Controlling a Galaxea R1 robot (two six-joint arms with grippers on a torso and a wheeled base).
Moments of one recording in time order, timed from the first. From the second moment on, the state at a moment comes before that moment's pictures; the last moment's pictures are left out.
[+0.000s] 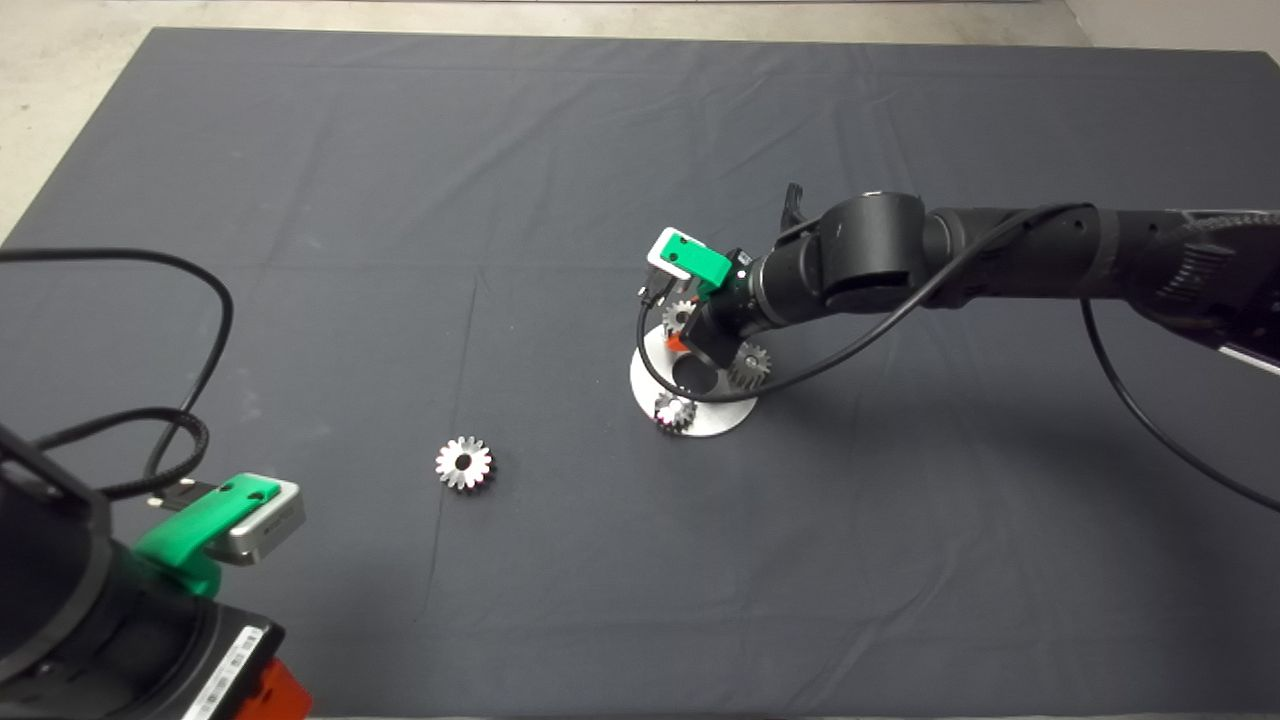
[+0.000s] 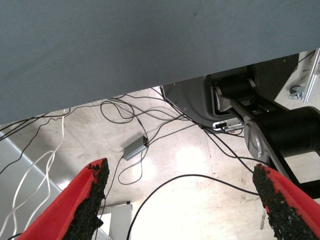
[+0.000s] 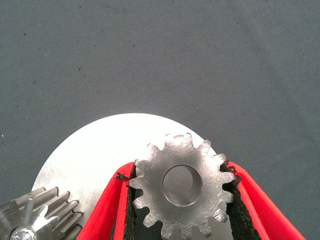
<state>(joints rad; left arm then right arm) -0.51 1.99 -0.34 -0.02 1.53 -1.42 0.26 2.68 -1.19 -0.75 -1.08 0.57</state>
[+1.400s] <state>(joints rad) -0.51 1.99 -0.34 -0.02 1.53 -1.42 0.26 2.69 -1.24 -0.77 -1.03 0.61</state>
